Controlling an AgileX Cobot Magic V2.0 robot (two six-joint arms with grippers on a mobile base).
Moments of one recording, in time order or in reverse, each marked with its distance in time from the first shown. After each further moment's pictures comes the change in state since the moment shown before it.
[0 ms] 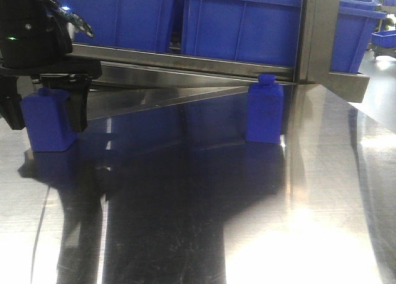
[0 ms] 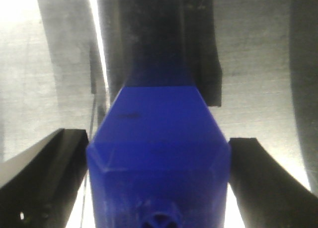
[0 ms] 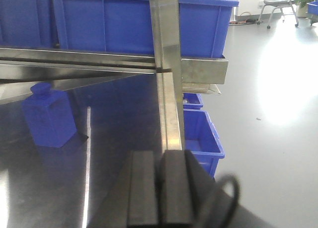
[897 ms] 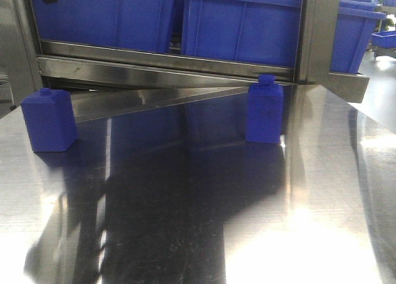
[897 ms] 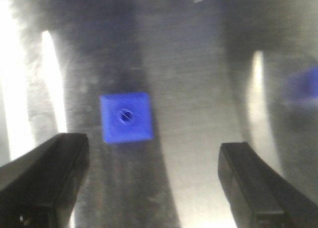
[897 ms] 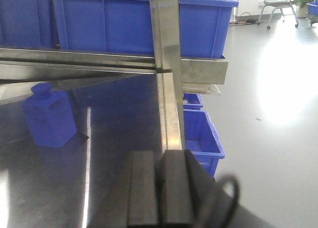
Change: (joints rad) left arm 0.002 -0.397 0.061 -0.065 -0.074 0.044; right arm 0.000 0.000 0.000 0.000 0.000 0.000
